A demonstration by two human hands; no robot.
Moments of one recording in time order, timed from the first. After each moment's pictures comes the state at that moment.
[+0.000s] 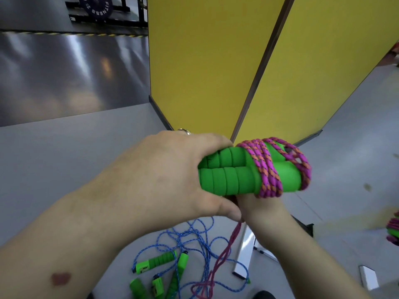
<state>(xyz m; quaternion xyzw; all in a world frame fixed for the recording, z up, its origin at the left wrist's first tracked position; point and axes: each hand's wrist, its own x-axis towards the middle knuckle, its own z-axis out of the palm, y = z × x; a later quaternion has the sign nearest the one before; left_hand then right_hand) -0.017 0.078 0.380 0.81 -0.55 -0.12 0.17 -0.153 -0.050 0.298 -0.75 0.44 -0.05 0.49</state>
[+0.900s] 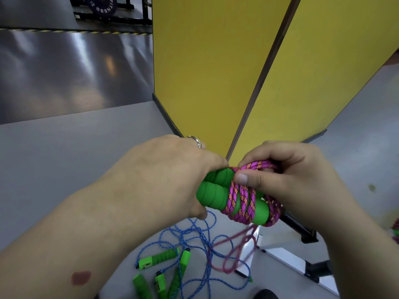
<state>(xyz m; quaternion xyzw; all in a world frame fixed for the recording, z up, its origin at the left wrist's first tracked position) -0.001 0.068 0.356 0.78 -0.62 -0.04 0.02 -0.163 -0.062 0.354 -0.83 0.18 -0.23 0.47</state>
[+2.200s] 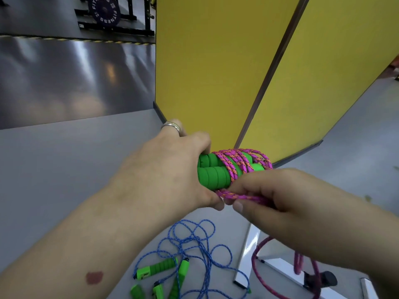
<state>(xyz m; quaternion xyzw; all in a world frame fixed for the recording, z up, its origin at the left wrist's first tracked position) 0.002 0.077 0.365 0.86 -0.47 -0.06 0.18 -0.162 -0.029 0.403 -0.96 0.18 0.05 0.21</state>
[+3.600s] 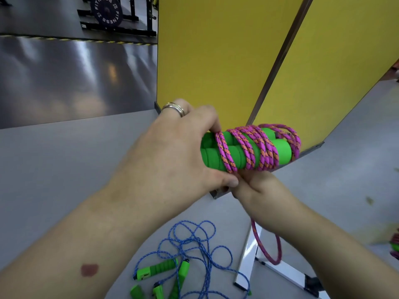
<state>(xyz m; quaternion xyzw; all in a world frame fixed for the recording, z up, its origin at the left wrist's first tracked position) 0.001 0.079 0.378 0.79 -0.49 -0.01 0.37 -0.133 -0.065 0.324 -0.95 0.15 -0.17 0.21</state>
